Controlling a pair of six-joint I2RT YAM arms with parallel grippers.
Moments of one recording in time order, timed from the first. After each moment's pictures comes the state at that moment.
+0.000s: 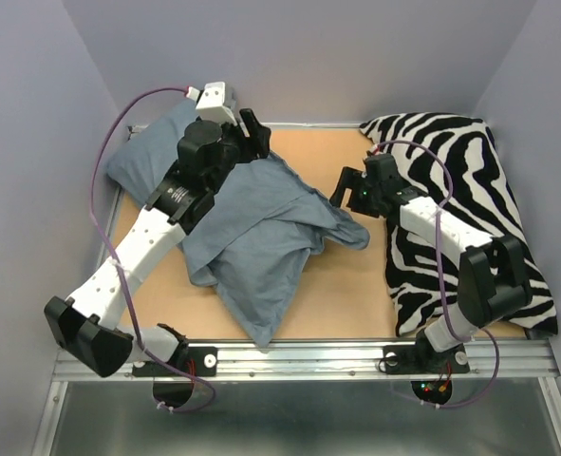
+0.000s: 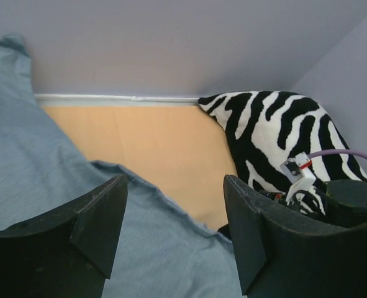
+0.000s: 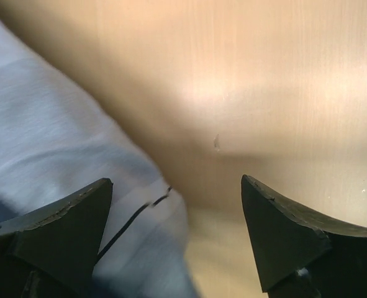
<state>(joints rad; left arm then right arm) -0.57 1.33 1.42 -0.18 -0.18 -0.39 0.36 1.59 1.10 -0.27 -0.06 0.57</state>
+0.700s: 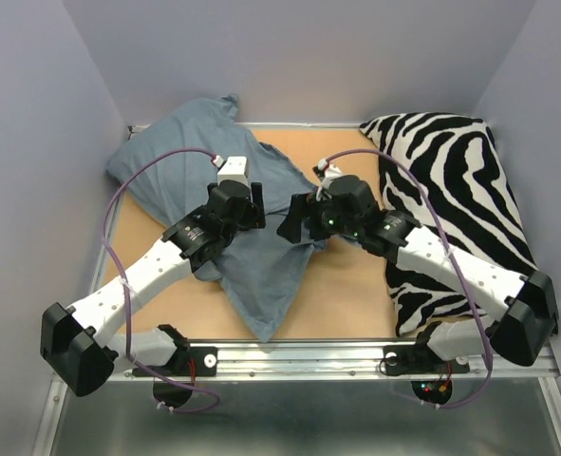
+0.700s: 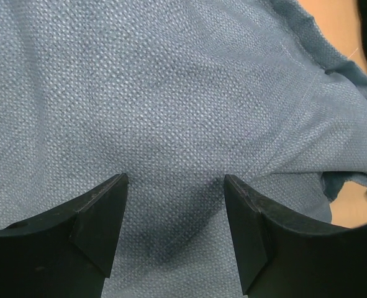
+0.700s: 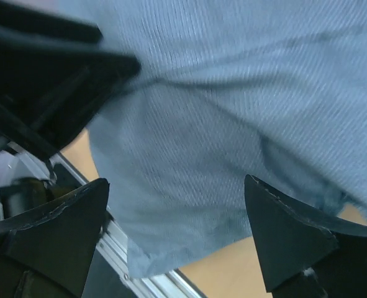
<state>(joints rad) -0.71 1.15 1.01 -0.42 -0.42 -0.44 0.76 1.32 1.14 -0.31 -0.06 0.56</state>
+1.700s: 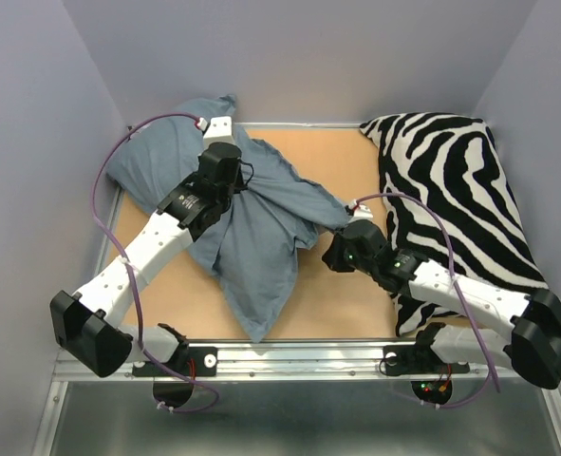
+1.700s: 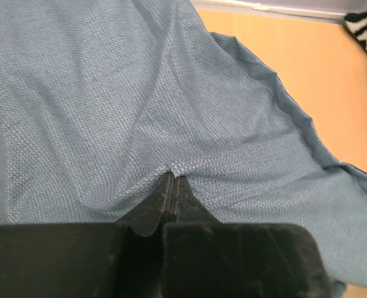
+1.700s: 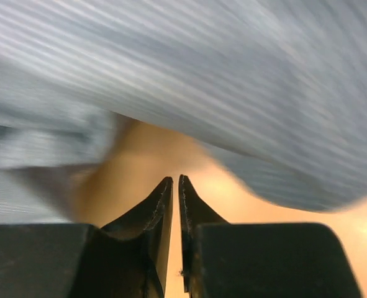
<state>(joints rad) -0.61 1.28 1.27 -0.45 -0.51 -0.38 0.81 1.17 0.72 -0.19 0.18 0.71</state>
